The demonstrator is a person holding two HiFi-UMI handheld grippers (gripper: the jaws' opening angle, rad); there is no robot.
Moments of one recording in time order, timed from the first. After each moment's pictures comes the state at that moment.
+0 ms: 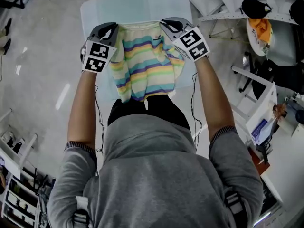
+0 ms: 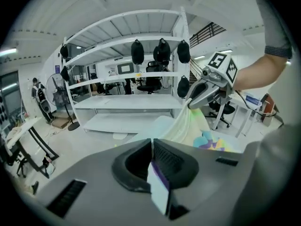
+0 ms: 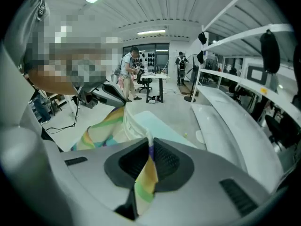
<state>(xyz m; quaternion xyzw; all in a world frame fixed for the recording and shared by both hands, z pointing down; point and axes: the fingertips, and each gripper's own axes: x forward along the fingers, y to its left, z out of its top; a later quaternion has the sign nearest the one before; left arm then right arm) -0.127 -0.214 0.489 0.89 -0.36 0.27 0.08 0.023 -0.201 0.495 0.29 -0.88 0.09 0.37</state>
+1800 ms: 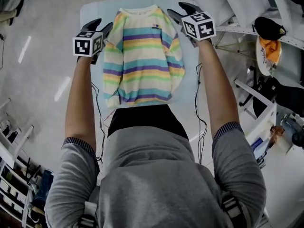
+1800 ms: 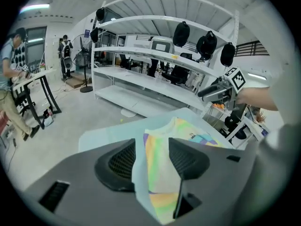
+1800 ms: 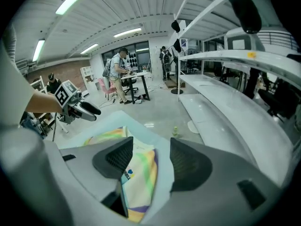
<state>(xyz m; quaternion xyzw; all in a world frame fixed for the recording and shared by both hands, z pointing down) -0.175 -0.302 0.605 0.82 -0.44 0.25 0.28 0.087 -0.351 0.581 0.35 -0.85 0.19 0.34</state>
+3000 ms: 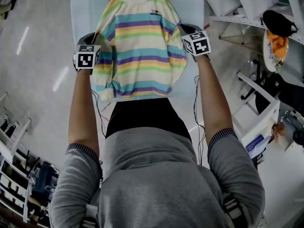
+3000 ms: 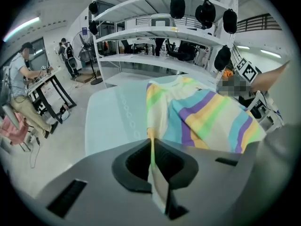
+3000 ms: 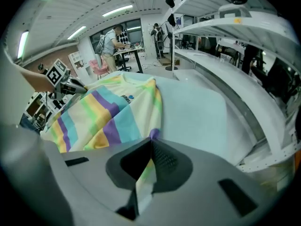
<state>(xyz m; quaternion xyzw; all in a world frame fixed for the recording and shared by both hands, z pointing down) -0.205 -0.199 0.706 0.76 -0.47 0.37 0.26 0.160 -0.223 0.728 0.37 -0.79 0.24 0.43</state>
